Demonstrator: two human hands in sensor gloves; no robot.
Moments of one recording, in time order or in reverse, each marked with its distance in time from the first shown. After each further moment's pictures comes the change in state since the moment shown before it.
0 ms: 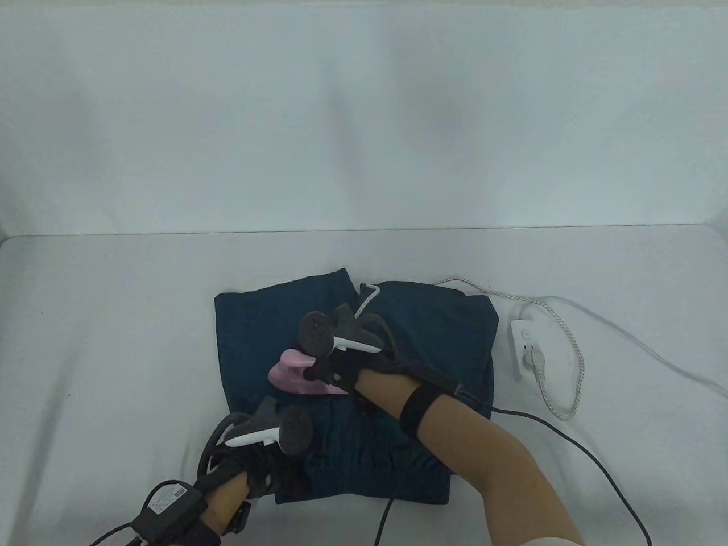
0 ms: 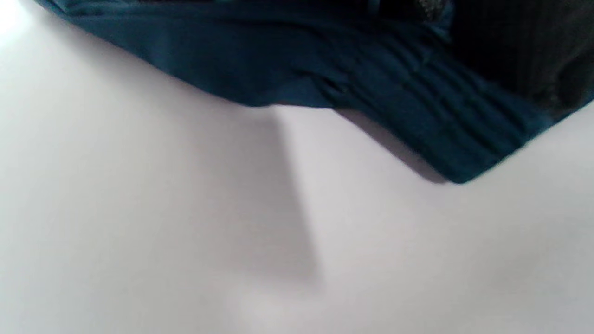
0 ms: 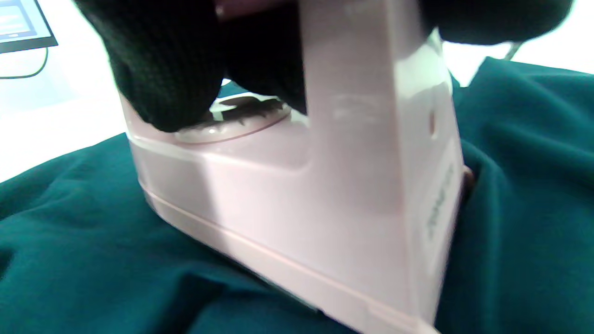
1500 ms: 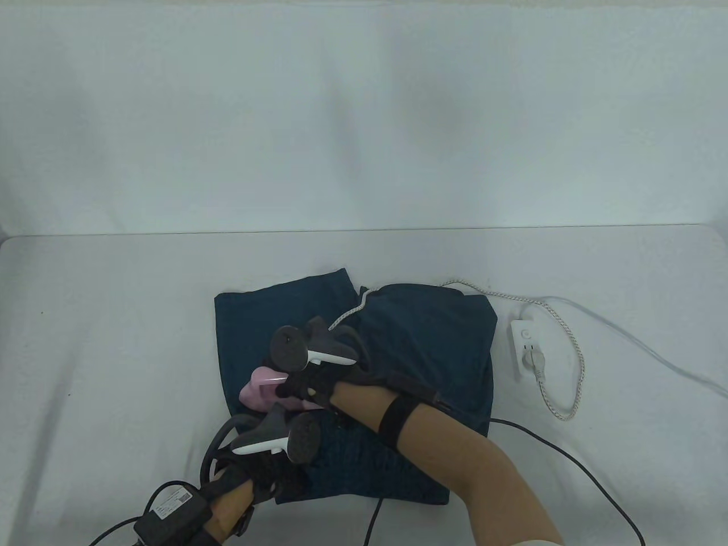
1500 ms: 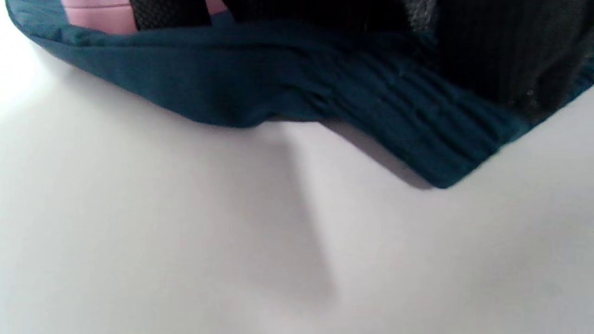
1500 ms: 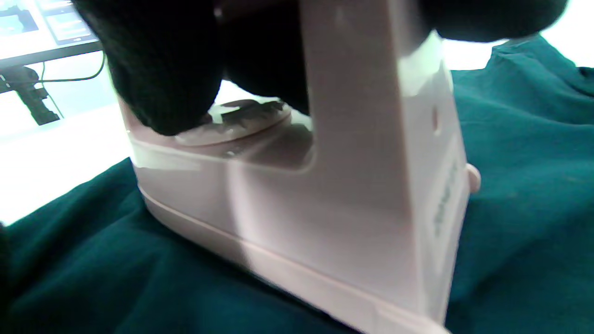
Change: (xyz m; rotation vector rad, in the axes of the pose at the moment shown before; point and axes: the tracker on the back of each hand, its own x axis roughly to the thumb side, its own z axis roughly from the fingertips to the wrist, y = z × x) left_hand 0.014 0.002 0.007 0.045 0.032 -0.095; right_hand 0.058 0.011 -0.010 0.020 -0.117 -0.034
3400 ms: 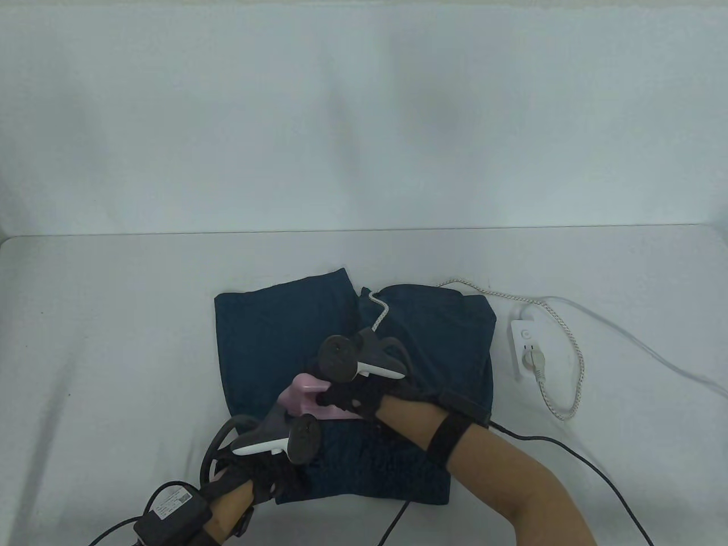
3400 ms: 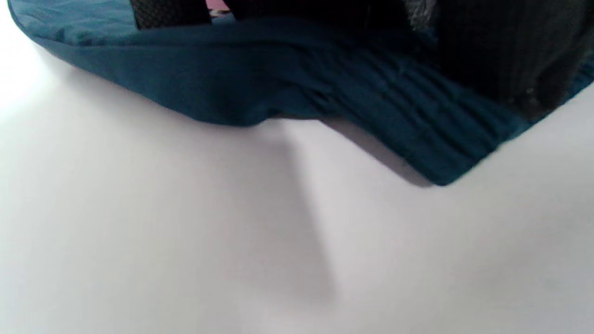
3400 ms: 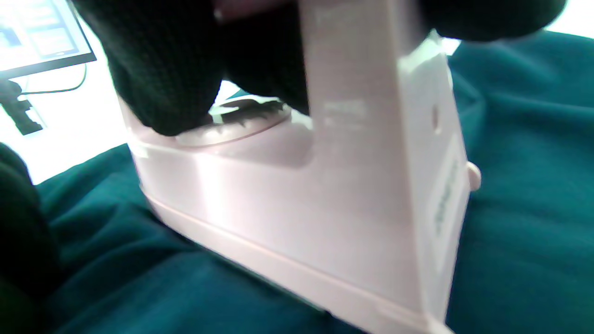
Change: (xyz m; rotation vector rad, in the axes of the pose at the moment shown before) left_hand 0.000 -0.001 0.000 -0.001 0.002 -0.004; right_hand -0.041 0.001 0.054 -0.025 0.046 -0.025
